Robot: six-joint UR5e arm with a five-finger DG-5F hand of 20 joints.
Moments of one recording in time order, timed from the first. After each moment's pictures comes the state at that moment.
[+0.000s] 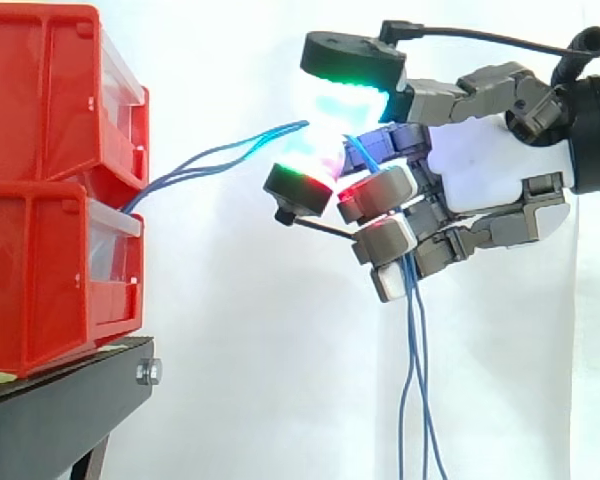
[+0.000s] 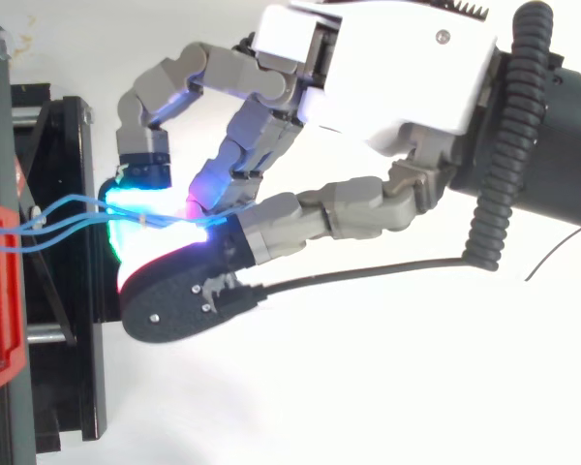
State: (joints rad) arm 0.16 -2.29 -0.94 -3.20 -1.16 -0.14
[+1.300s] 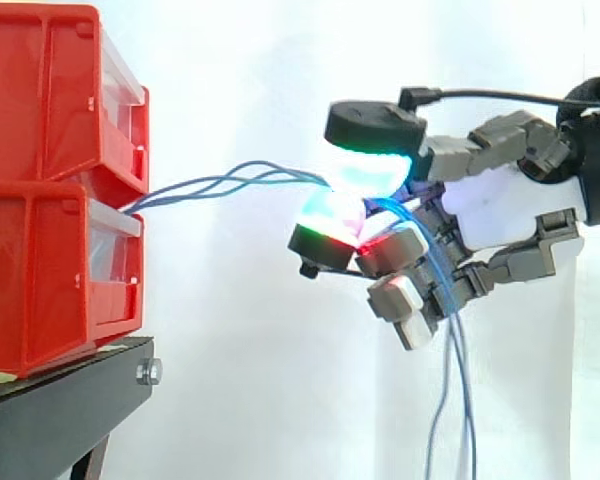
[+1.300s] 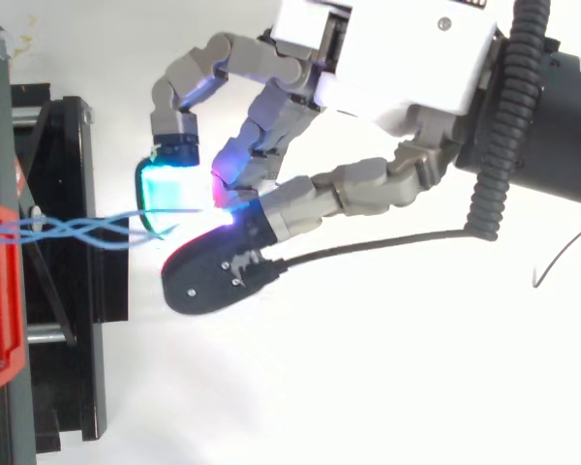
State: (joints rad) arm 0.14 -2.29 -0.97 -3.24 -1.16 -0.14
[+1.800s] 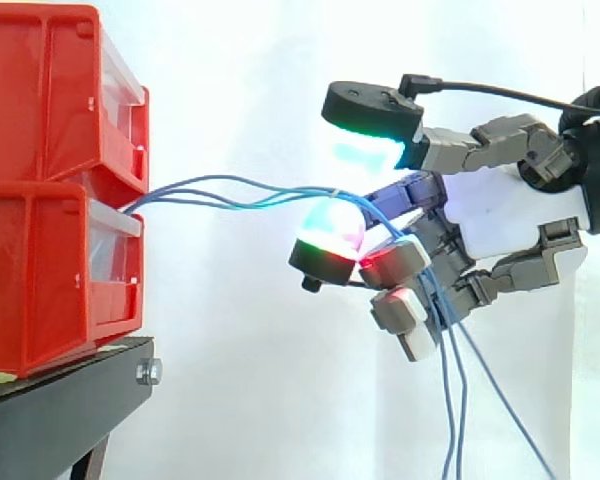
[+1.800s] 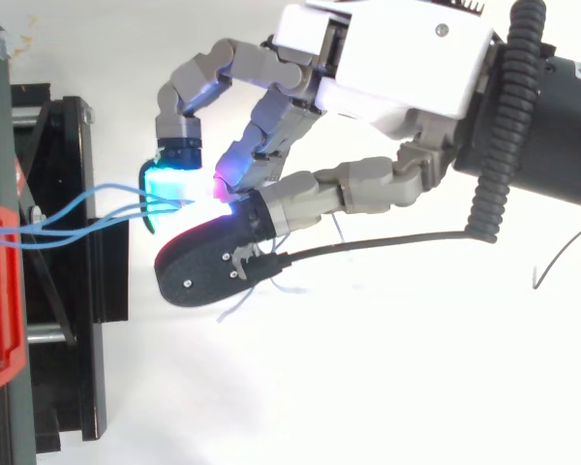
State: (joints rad) arm 0.14 -2.29 -0.98 -3.24 -1.16 -0.14
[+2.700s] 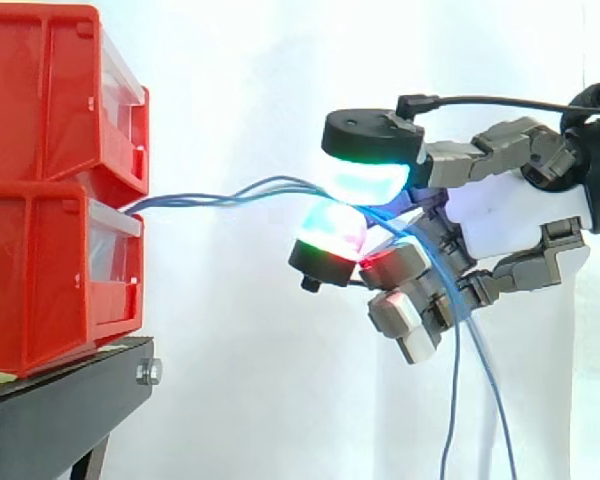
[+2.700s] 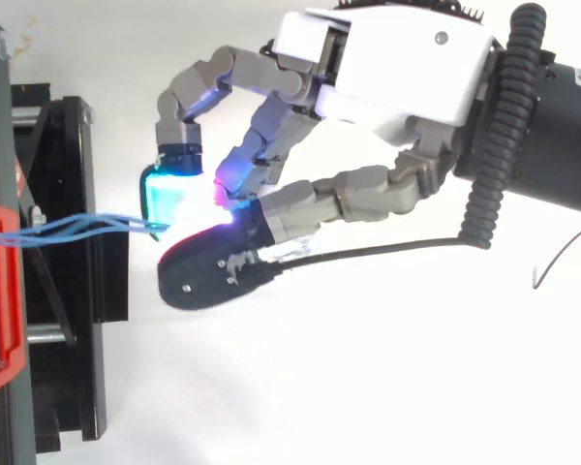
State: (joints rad) arm 0.15 -2.29 -0.98 -3.24 -1.16 -0.14
